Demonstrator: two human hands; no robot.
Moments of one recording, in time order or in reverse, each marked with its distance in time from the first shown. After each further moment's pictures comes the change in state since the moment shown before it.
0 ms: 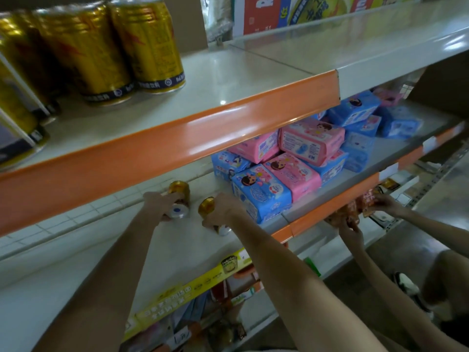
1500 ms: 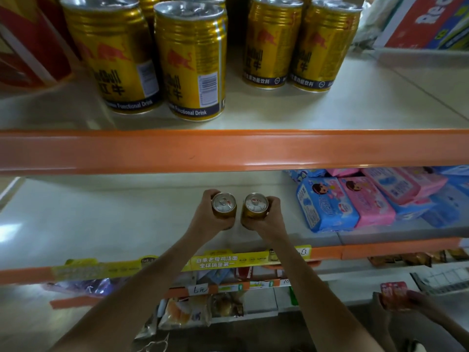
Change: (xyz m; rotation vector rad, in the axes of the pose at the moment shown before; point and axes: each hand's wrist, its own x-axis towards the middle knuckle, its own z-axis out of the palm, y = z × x) left_hand -0.101 -0.109 -0.032 -0.127 0.086 0.423; right_hand -0.028 -0.009 0.076 0.705 0.137 -0.168
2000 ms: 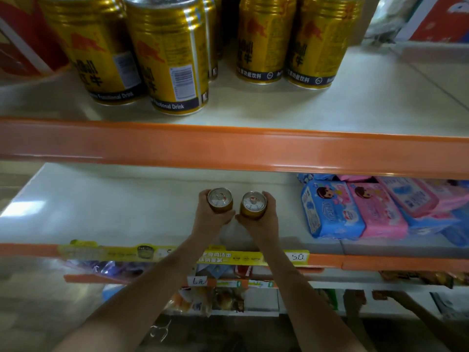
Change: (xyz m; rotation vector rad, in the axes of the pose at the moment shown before) left_hand -0.012 0.011 0.027 -0.189 0.242 -0.186; right_hand 0.003 0.006 0.007 0.005 -0.008 -0.067
